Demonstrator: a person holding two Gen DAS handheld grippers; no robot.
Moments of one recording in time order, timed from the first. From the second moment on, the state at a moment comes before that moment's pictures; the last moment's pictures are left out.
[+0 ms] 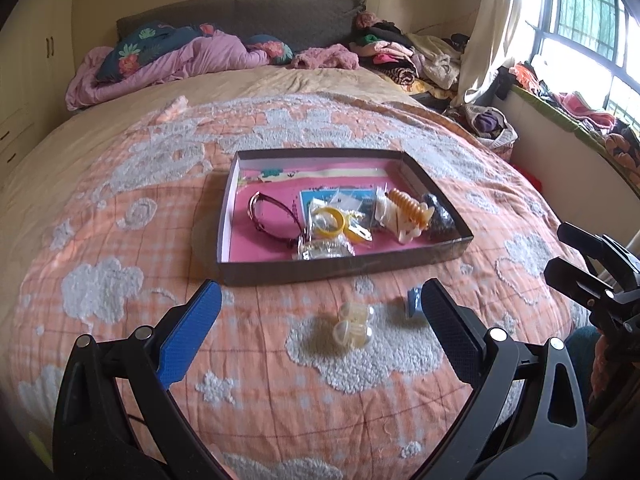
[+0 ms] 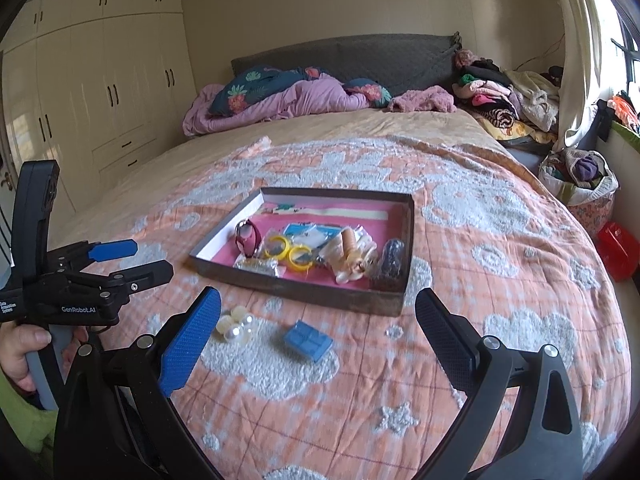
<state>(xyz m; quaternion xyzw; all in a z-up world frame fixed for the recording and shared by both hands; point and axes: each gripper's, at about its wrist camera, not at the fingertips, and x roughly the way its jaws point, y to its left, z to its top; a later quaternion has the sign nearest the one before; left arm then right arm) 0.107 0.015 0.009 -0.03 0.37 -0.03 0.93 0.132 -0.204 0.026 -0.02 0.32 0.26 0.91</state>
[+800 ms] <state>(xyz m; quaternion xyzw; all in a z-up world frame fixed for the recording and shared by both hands) 0.119 0.012 -0.044 -0.04 0.42 -0.05 0.90 0.145 -0.191 -0.033 -0.05 0.38 0.25 0.89</state>
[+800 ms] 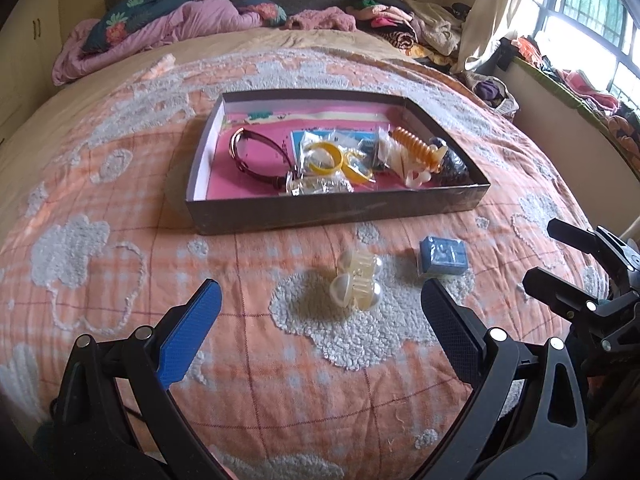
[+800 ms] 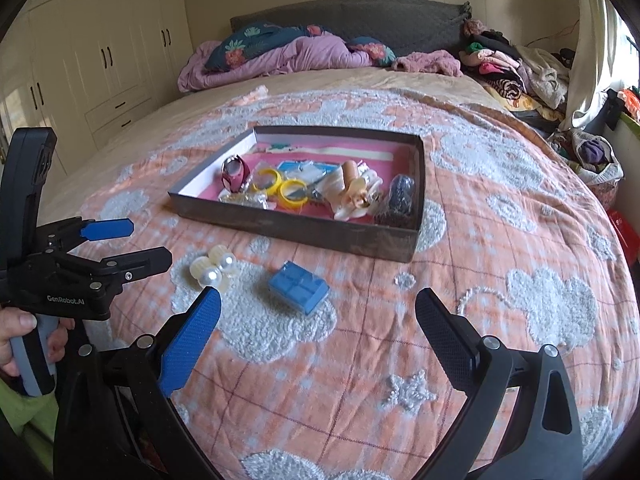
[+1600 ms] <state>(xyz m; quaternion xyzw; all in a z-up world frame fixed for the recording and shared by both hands) 0.151 -0.003 -0.083 -0.05 0.46 -0.12 0.88 0.176 -0.163 -0.081 -0.10 0.42 0.26 0.87</state>
